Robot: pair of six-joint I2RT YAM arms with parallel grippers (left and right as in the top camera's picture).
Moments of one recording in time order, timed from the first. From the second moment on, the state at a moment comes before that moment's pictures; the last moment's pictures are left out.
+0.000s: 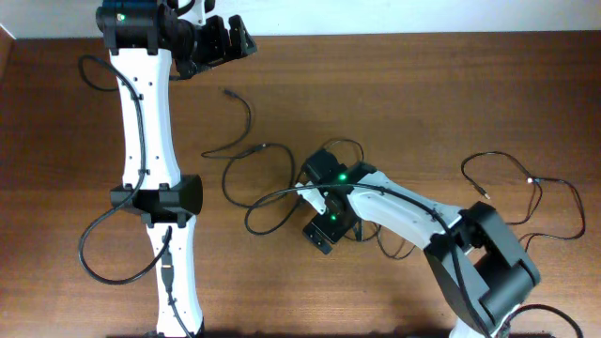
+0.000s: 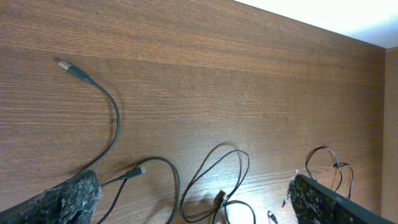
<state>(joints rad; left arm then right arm) -0.02 2.51 3.13 -1.69 0.45 -0.23 0.69 1.90 1.18 -0.78 -0.13 -0.13</state>
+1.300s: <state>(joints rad) -0.02 2.51 3.13 -1.69 0.45 -0.23 0.00 1.89 1.60 -0.77 -0.02 0.00</state>
